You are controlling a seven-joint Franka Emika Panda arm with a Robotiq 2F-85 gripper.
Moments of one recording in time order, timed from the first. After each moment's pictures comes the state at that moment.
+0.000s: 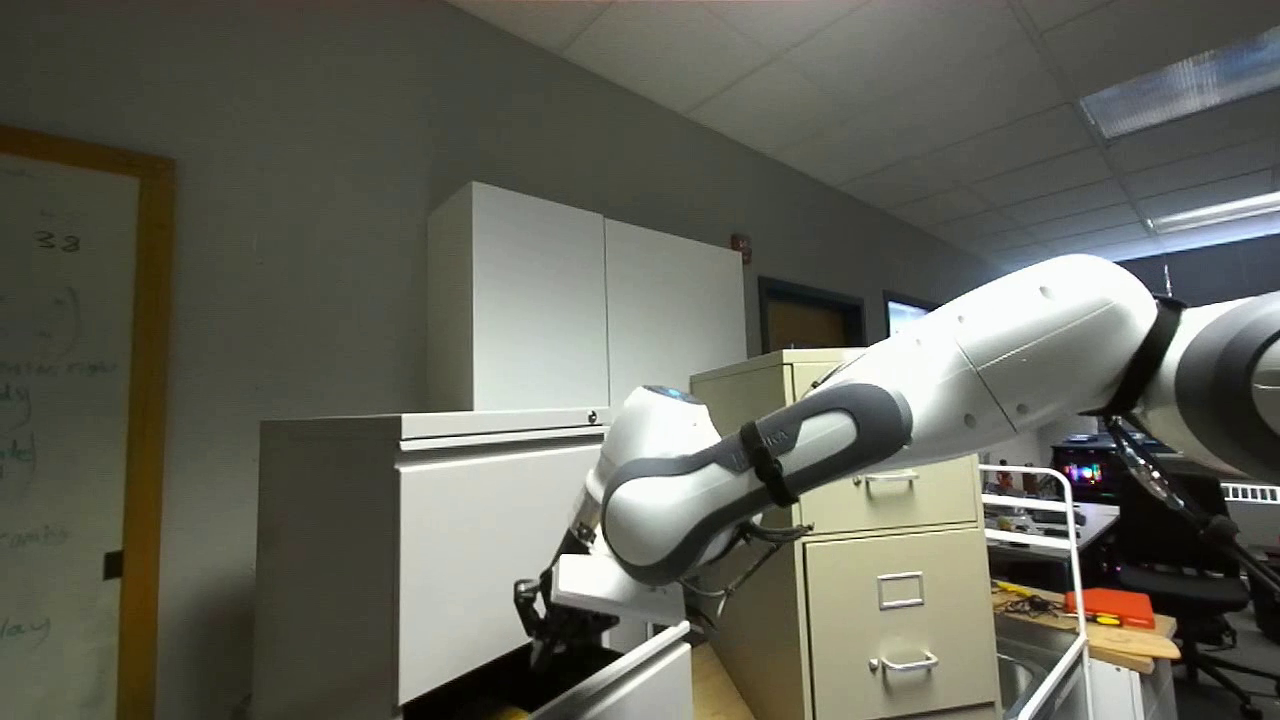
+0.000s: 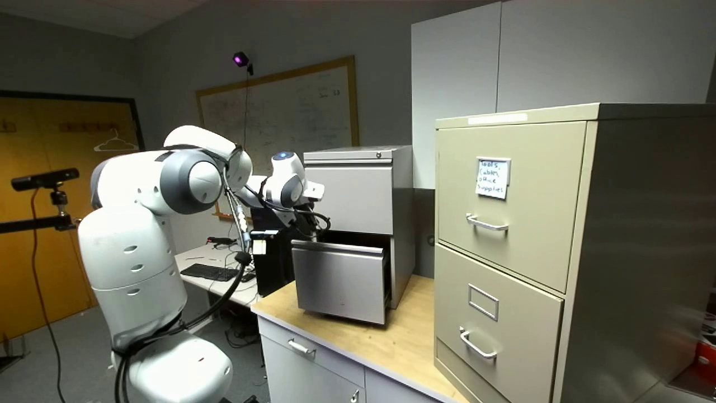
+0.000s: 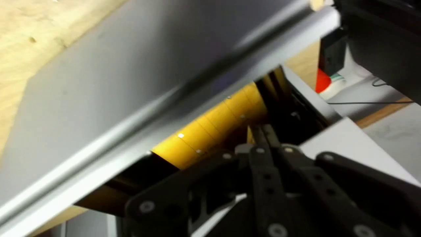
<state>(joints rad) 0.09 -0.09 0.23 -2.10 0.06 2.57 0.67</state>
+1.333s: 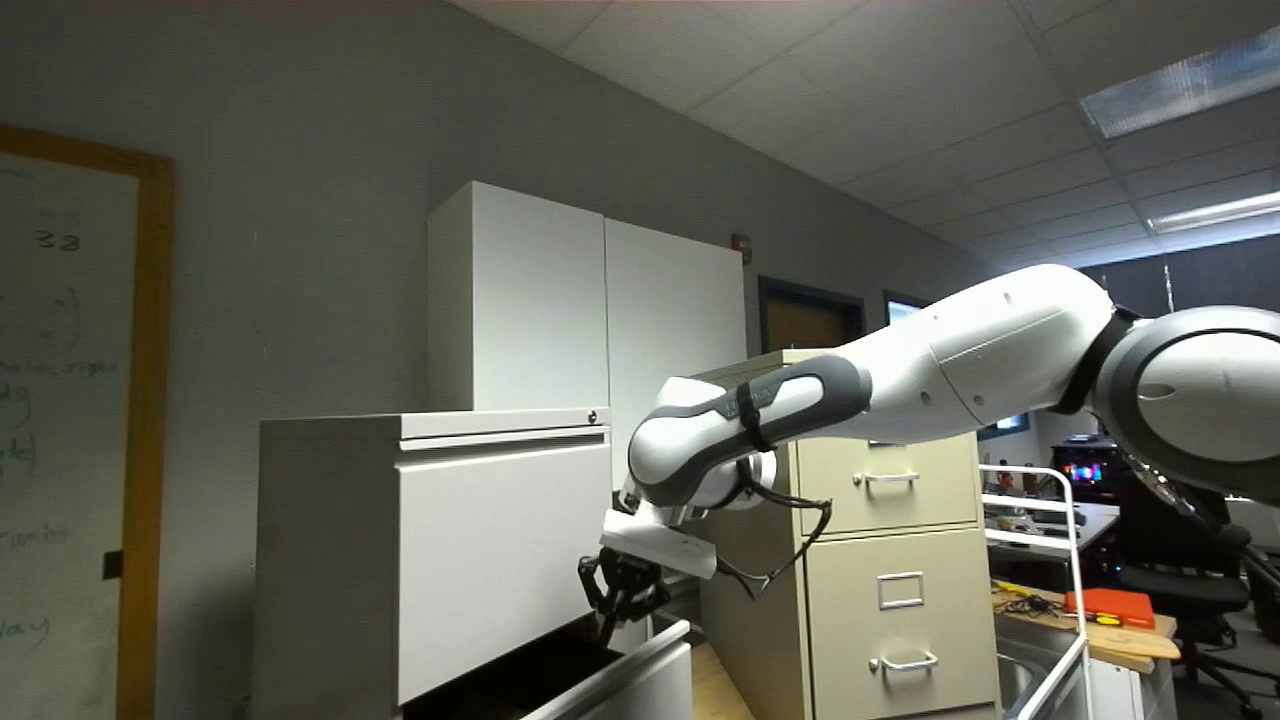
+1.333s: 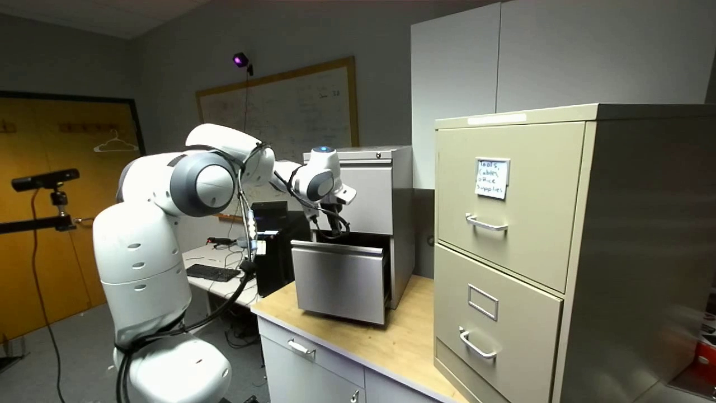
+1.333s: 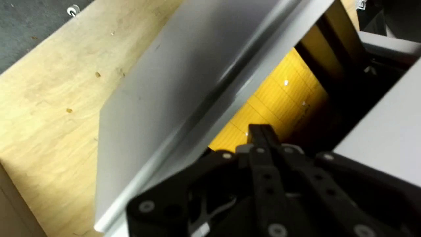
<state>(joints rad) 0.06 -0.03 0.06 -1.97 0.21 2.30 0.65</state>
